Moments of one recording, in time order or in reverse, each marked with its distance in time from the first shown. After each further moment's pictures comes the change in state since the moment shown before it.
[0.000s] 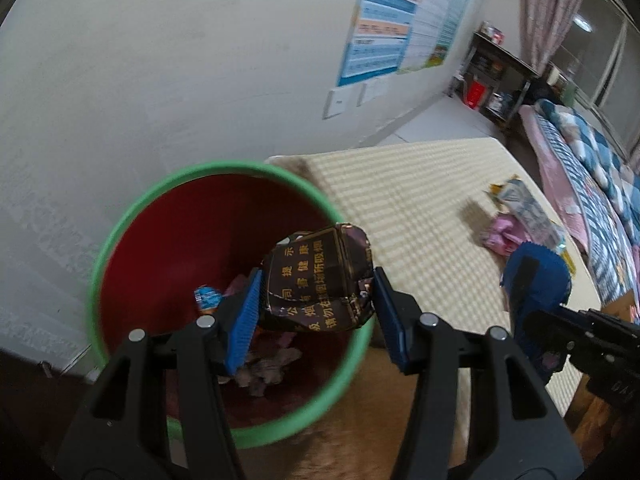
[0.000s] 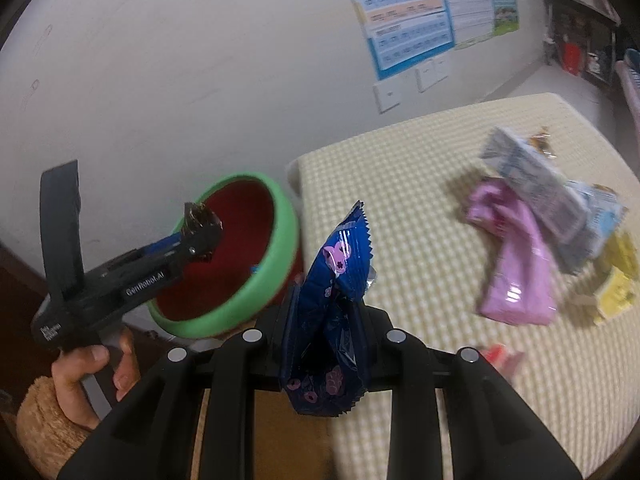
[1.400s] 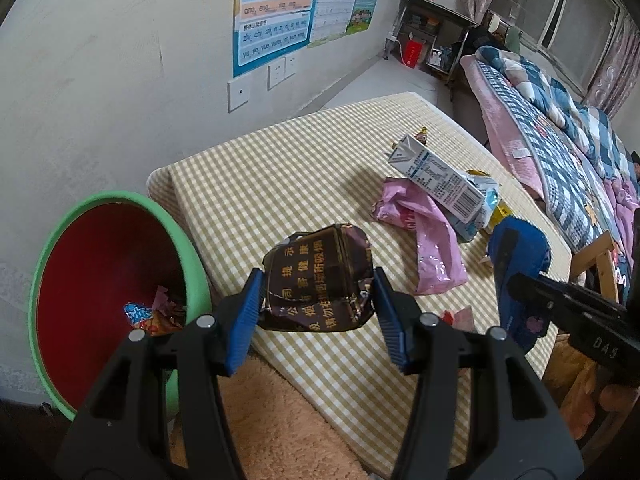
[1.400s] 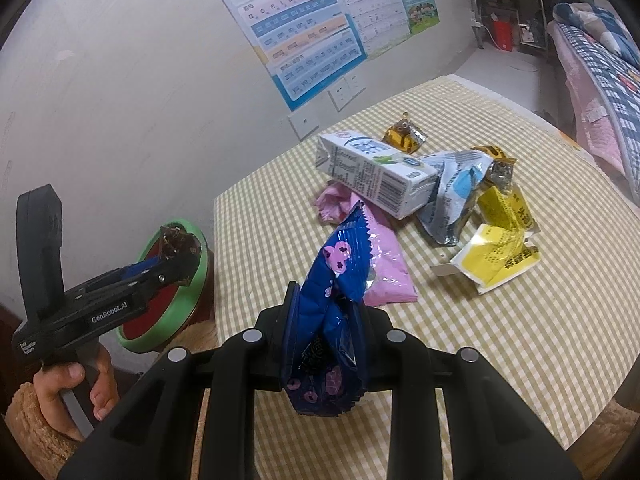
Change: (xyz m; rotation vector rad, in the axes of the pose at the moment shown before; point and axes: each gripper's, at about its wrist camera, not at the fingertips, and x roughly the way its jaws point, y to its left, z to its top) left arm 0.008 -0.133 -0.001 0.208 0.074 -0.136; right arm -0.081 -0.111 -0.034 0.196 -0.119 -0.093
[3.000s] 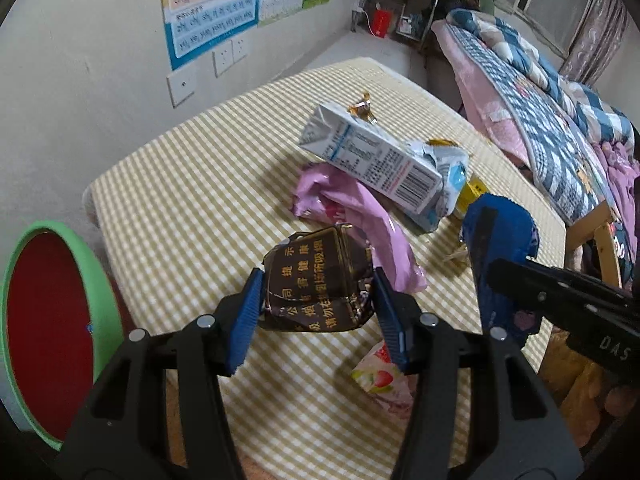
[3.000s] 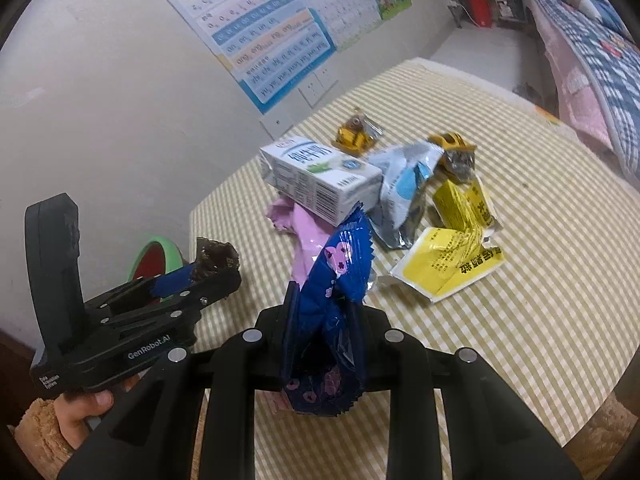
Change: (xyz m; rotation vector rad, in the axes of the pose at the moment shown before) left arm 0.048 -0.070 0.015 0.105 0.081 -0.046; right arm -0.005 -0.052 0.017 0.093 0.022 -0.003
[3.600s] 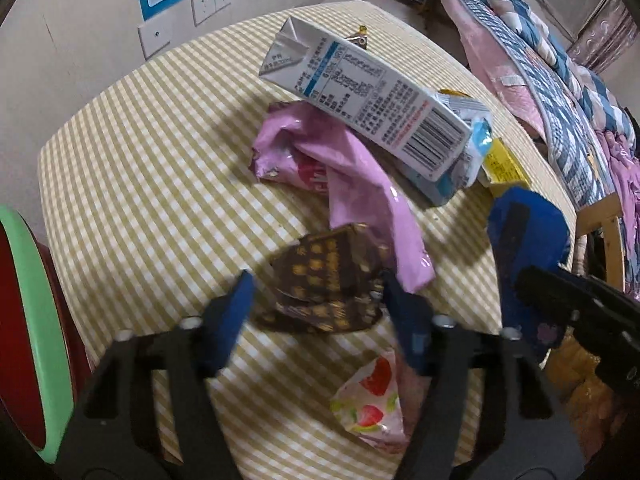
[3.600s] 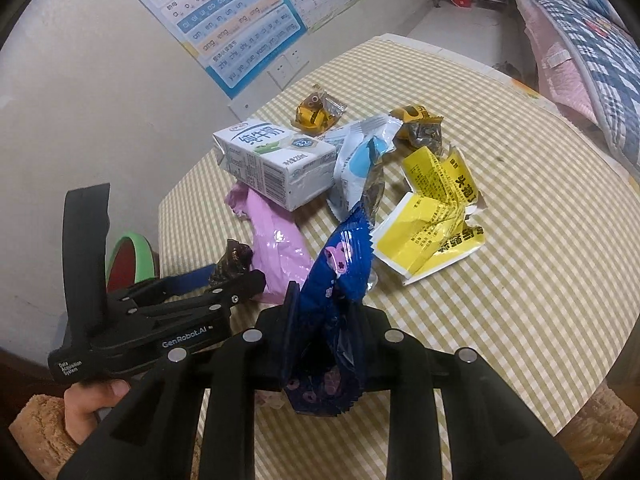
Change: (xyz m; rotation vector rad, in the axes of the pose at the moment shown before) left arm 0.063 -0.012 -0.001 -0.019 0.176 -0.064; right arm 0.009 -0.023 0.001 0.056 0.079 -0.071
